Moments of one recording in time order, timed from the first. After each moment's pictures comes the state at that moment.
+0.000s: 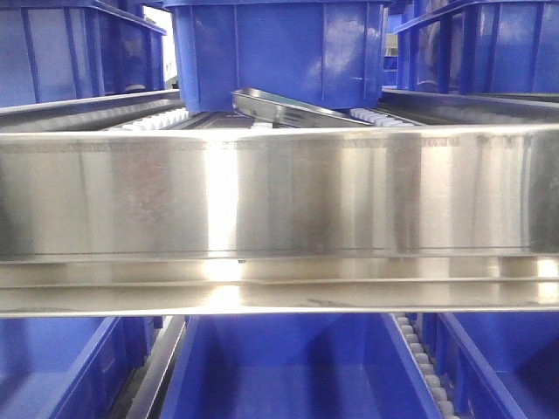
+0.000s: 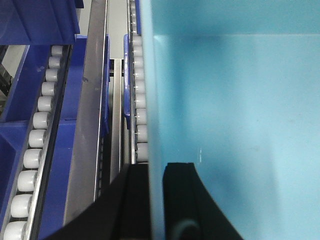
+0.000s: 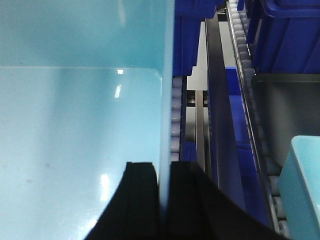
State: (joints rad) left arm -0.52 1.37 -1.80 0.38 1.24 -0.50; right arm 0.70 1.34 -1.74 -0.42 1.16 0.56
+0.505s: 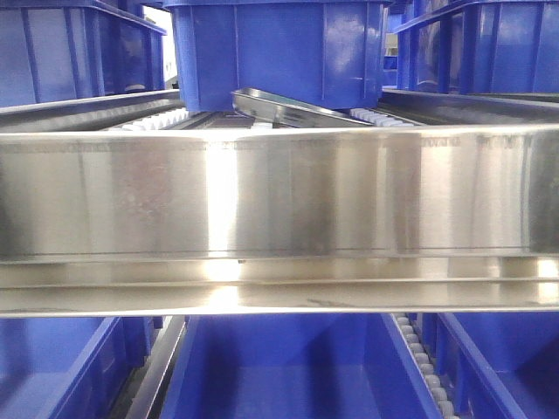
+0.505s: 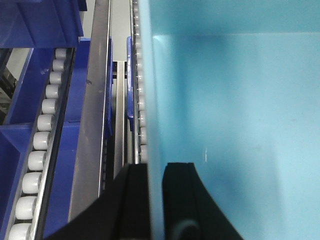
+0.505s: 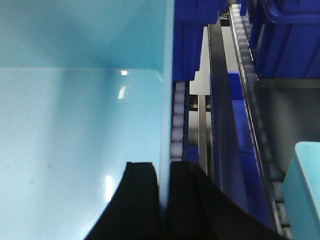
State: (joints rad) left arm -0.52 1.37 -1.80 0.40 1.24 -0.50; right arm 0.70 1.34 -1.74 -0.42 1.14 0.56
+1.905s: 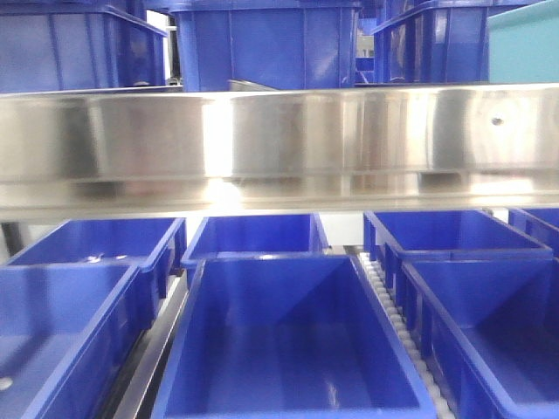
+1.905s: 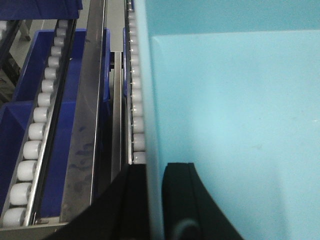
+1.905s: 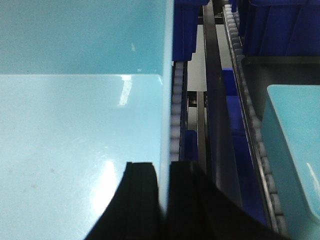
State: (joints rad) left arm -0.52 1.36 -1.80 0.41 1.23 -0.50; right arm 0.70 1.34 -1.74 -0.44 1.09 0.56
